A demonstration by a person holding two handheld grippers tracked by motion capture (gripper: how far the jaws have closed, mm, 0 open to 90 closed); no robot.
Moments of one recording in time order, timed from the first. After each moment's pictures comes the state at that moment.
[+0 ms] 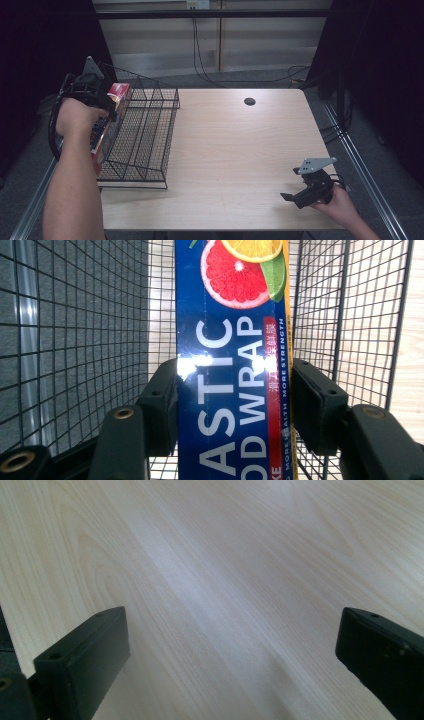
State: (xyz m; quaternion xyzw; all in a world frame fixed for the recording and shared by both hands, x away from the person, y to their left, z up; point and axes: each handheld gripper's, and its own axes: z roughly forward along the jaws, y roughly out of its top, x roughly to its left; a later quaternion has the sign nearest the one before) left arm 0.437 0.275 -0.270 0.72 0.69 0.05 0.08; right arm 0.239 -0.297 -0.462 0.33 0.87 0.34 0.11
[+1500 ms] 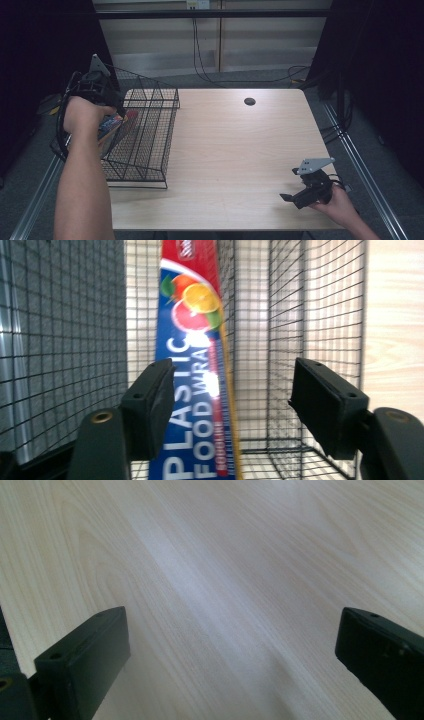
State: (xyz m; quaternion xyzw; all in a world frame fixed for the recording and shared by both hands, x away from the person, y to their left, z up) left arm 0.438 0.258 -0.263 0.73 0.67 0.05 0.13; right arm 0.239 -0.296 -0.463 0.33 0.88 0.33 0.11
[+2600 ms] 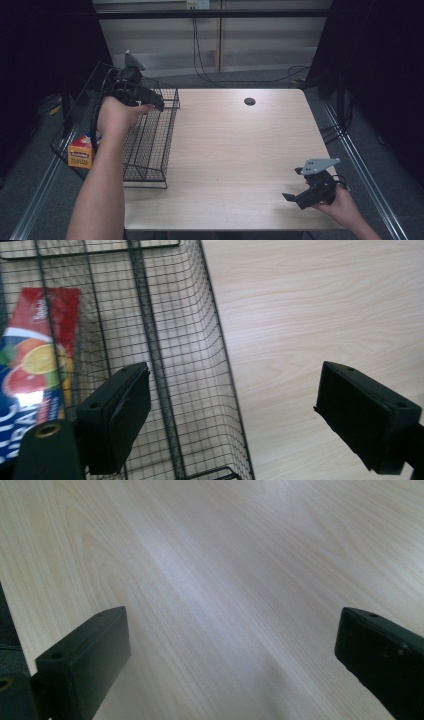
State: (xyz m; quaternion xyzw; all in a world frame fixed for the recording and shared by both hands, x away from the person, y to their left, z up) left arm 0.422 0.180 -0.260 0.79 0.57 0.04 0.22; right arm 0.234 -0.301 -0.457 0.33 0.87 0.34 0.12
